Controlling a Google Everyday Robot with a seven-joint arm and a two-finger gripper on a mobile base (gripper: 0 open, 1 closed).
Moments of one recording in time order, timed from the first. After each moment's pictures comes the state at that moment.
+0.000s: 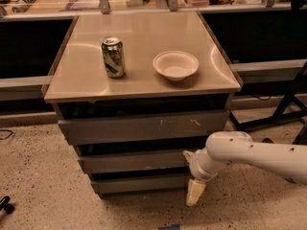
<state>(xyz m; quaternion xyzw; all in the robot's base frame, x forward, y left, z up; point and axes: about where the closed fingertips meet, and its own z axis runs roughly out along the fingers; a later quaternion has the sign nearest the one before) 0.481 -0.129 0.497 -0.68 0.70 0.09 0.16</state>
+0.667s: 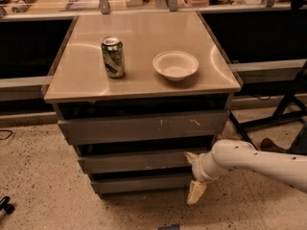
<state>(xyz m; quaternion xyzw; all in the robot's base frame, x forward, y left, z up) 0.498 -0.136 0.463 -0.69 0.69 0.09 0.21</state>
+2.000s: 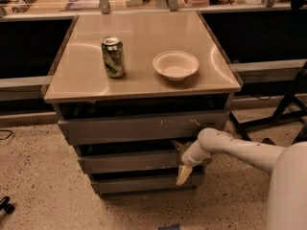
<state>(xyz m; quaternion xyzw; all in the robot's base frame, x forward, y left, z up) 0.600 -0.108 0.399 -0.72 0.64 0.10 0.26</state>
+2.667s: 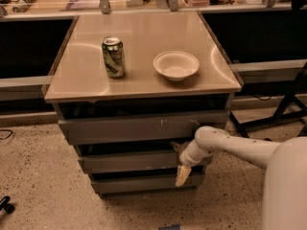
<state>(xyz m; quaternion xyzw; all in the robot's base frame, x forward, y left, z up) 0.593 -0.102 0.399 -0.72 0.64 0.12 0.23</state>
